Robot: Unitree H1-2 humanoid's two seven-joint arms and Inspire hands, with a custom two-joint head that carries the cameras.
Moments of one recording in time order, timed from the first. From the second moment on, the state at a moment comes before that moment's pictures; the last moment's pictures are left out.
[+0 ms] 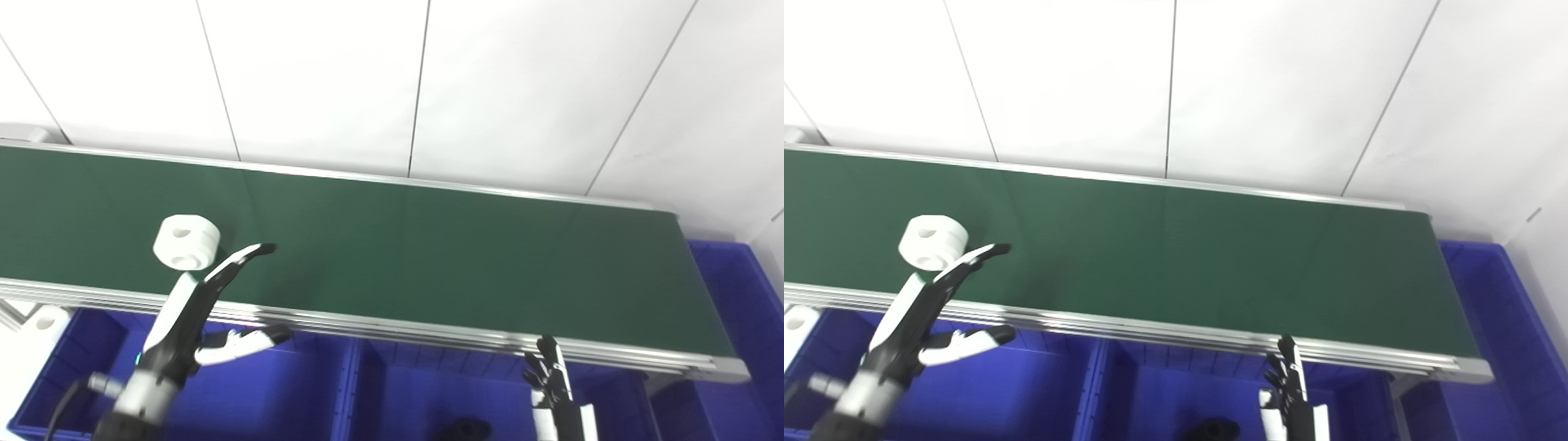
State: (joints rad) left arm 0.15 0.38 0.02 -0.39 0.36 0.00 -0.20; right arm 0.33 0.02 0.12 0.04 -0.18 -0.35 -0.14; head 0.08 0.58
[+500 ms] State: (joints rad) left arm -0.15 0.59 -0.04 -0.11 0.46 0.00 -0.33; right arm 0.31 0.02 0.10 0.08 -0.18 -0.35 -0.14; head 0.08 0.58
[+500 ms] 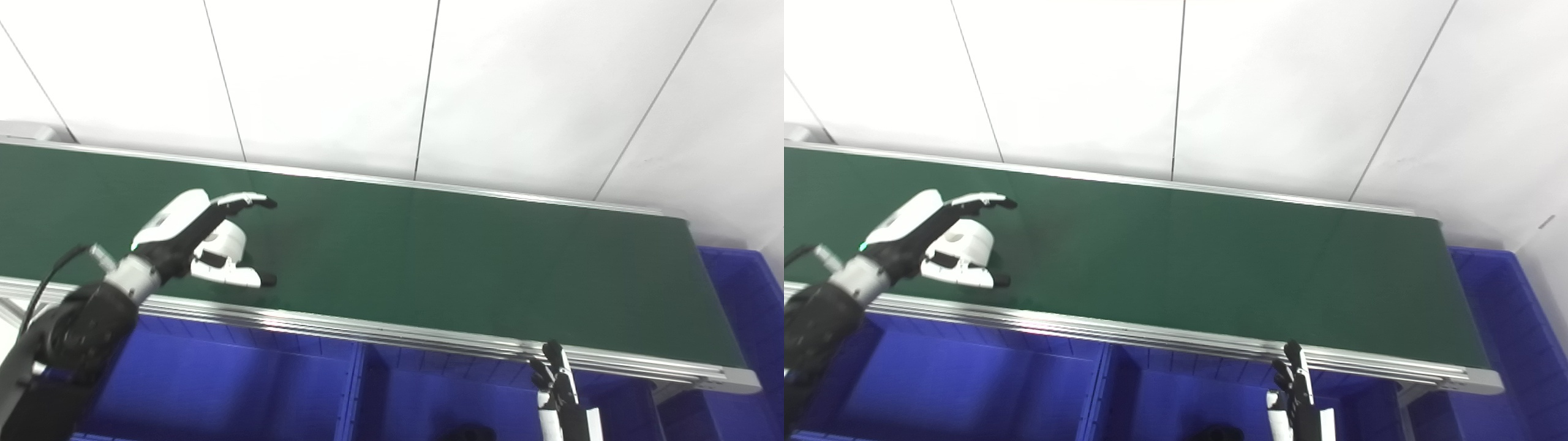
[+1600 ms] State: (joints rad) left arm -0.45 0.61 -0.36 0.25 0.63 0.02 -0.56; right arm 0.33 0.05 0.11 0.03 -0.18 -0.35 -0.13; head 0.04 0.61
